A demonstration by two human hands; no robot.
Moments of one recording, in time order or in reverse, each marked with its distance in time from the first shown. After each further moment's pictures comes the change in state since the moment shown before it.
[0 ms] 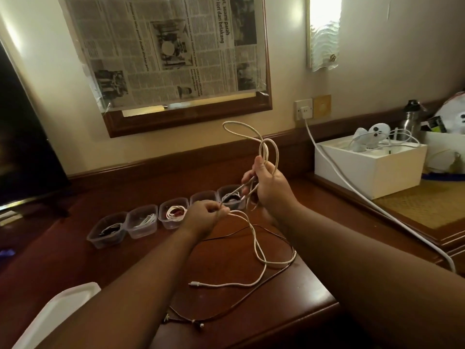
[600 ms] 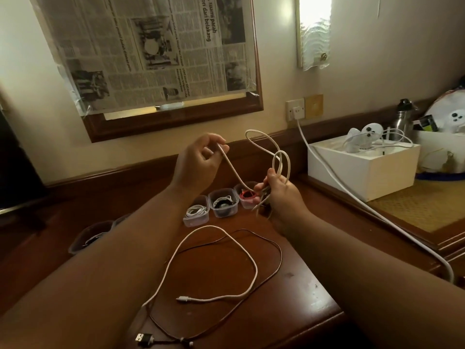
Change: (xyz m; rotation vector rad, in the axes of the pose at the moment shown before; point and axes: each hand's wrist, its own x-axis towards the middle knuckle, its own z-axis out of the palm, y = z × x) left_hand 0.063 0.093 -0.028 -0.030 0.366 0.534; right_hand 0.013 0.002 -0.038 0.117 0.223 0.176
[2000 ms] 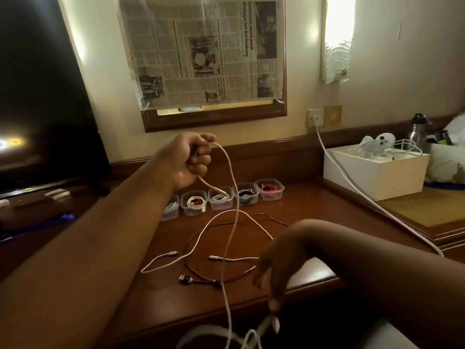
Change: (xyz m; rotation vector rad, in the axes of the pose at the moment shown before) left_hand -0.059 0.087 -0.144 -0.878 -0.175 -0.827; right_hand -0.134 0.007 0.023 -1.783 -1.269 0.540
